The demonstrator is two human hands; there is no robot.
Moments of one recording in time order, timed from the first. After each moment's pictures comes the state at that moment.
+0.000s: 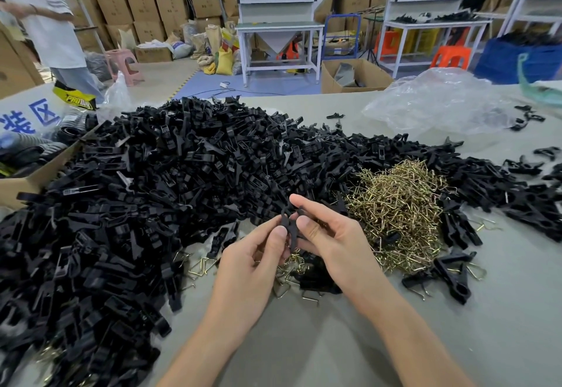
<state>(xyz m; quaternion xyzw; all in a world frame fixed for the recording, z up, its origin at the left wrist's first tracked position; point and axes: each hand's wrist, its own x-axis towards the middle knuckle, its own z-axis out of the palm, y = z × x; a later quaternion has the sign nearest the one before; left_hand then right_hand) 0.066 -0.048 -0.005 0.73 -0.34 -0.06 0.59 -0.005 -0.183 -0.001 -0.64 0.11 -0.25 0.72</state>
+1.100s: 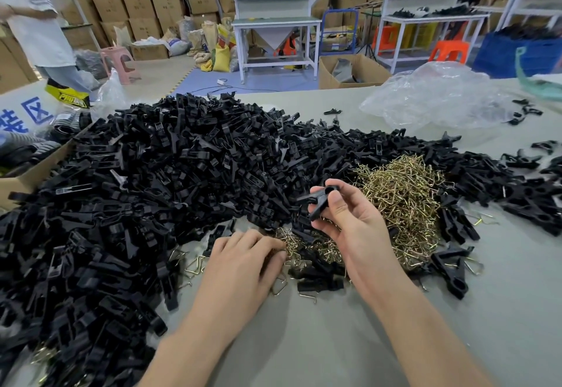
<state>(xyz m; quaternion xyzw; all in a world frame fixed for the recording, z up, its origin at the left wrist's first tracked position) 0.083 -0.040 -0.017 0.85 -0.47 0.08 0.22 -0.005 -0.203 -0.002 -0.52 0.16 -0.33 0.77</state>
